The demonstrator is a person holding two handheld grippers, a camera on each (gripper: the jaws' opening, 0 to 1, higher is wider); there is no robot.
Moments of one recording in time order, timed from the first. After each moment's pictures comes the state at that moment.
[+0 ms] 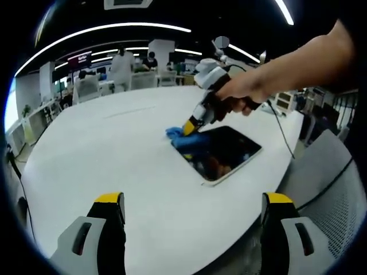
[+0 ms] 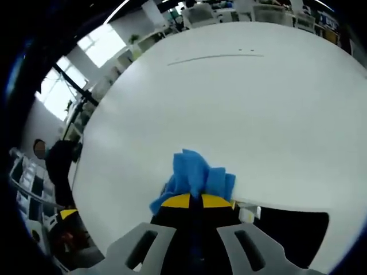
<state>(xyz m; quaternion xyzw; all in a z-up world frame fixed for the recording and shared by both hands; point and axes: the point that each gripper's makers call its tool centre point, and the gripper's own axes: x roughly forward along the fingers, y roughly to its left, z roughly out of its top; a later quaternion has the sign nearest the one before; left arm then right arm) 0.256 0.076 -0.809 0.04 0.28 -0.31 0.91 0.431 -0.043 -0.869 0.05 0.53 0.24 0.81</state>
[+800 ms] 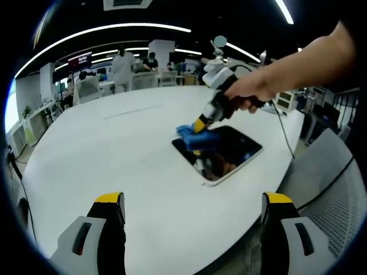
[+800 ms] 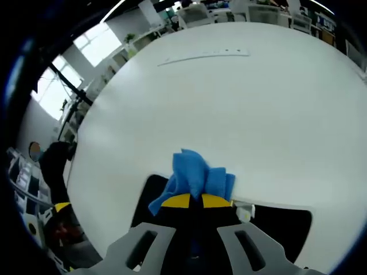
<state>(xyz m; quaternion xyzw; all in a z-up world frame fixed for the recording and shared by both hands) 0.257 0.078 -0.809 0.04 0.28 -0.31 0.91 0.433 -0.071 -0.872 0.04 0.53 0.22 0.82</state>
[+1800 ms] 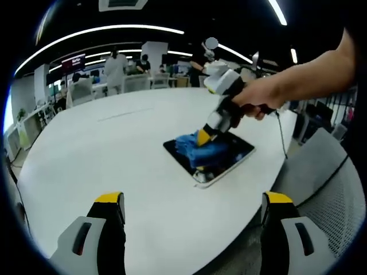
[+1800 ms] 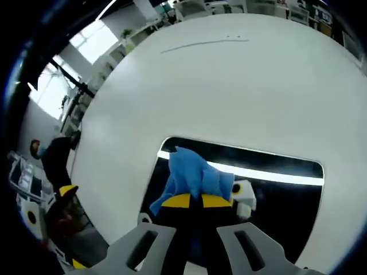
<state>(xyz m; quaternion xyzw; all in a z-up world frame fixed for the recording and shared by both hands) 0.252 0.068 -0.807 0.04 0.26 -0.34 0.90 0.367 -0.063 -0.873 0.04 0.55 0.22 0.80</state>
